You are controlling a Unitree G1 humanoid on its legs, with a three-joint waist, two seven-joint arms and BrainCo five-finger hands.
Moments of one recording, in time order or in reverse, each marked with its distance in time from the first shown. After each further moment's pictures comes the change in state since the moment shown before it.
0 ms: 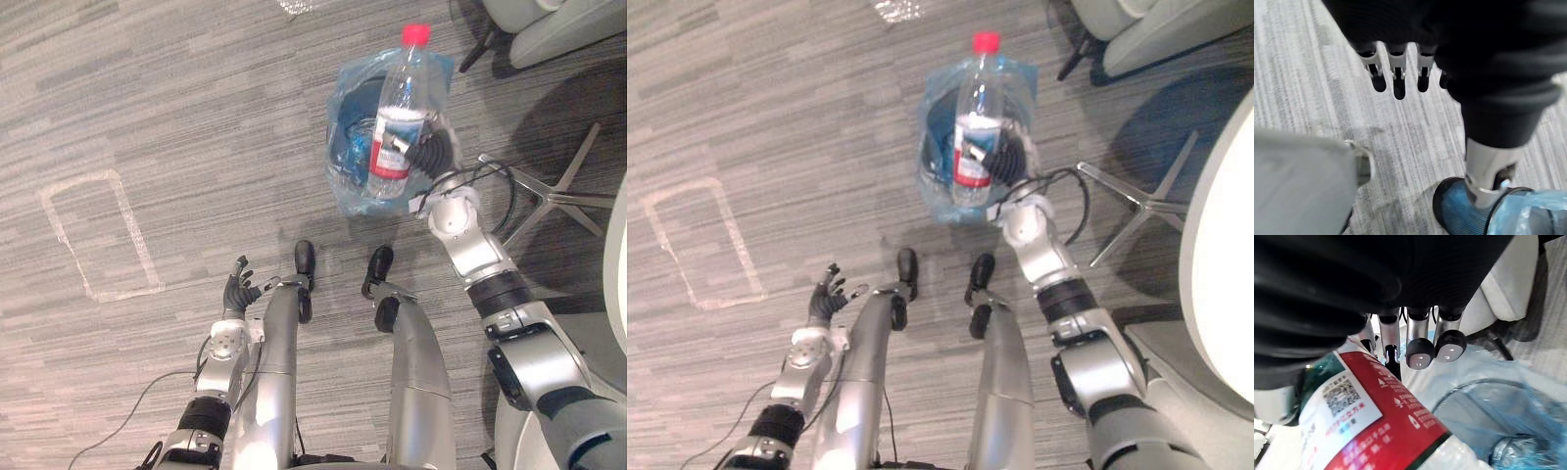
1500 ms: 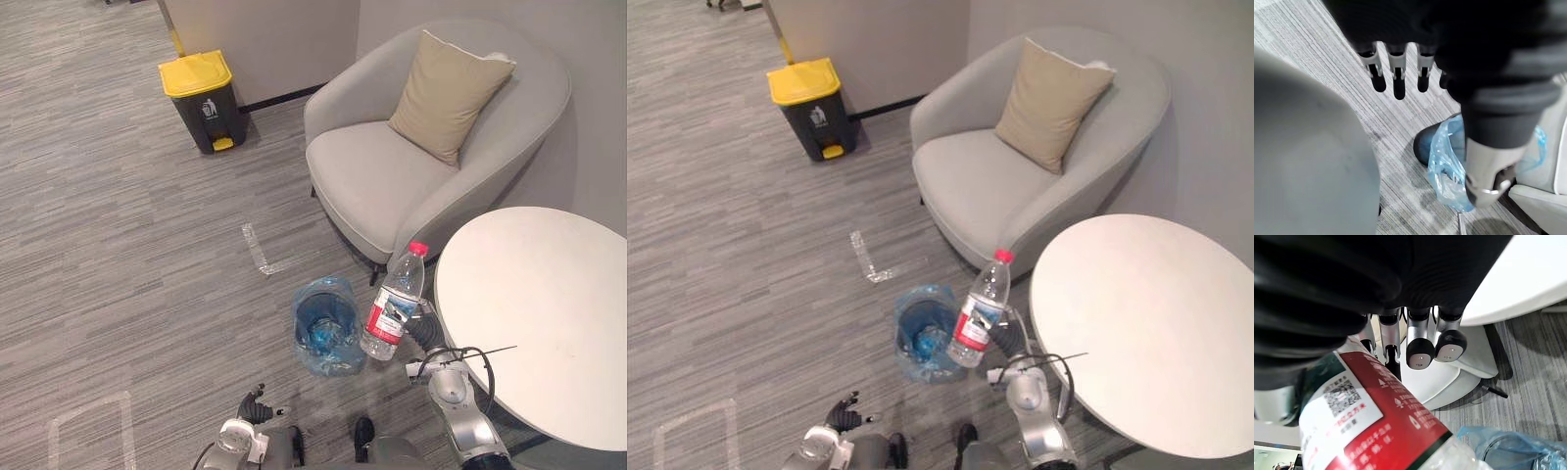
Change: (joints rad) left arm 0.195 -0.018 -0.073 0.505 0.248 0.067 -0.107; right arm 1.003 0.267 -0.153 -0.337 0.018 -0.074 0.168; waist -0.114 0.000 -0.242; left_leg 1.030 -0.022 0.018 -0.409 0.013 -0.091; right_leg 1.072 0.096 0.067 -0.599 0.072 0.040
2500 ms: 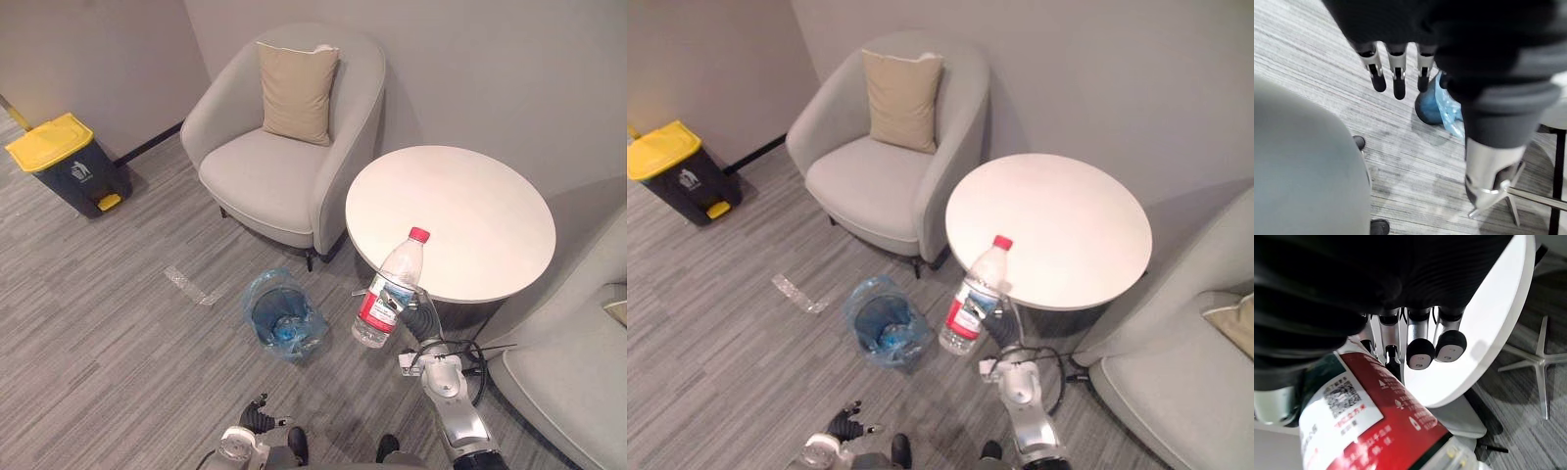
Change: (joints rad) left arm 0.015 0.003 -0.044 0.010 -0.003 0.003 -0.016; right arm -0.017 0.044 0.009 -0.028 0.001 -0.012 -0.017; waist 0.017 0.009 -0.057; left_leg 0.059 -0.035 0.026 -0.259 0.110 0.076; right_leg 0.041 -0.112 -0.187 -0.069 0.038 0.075
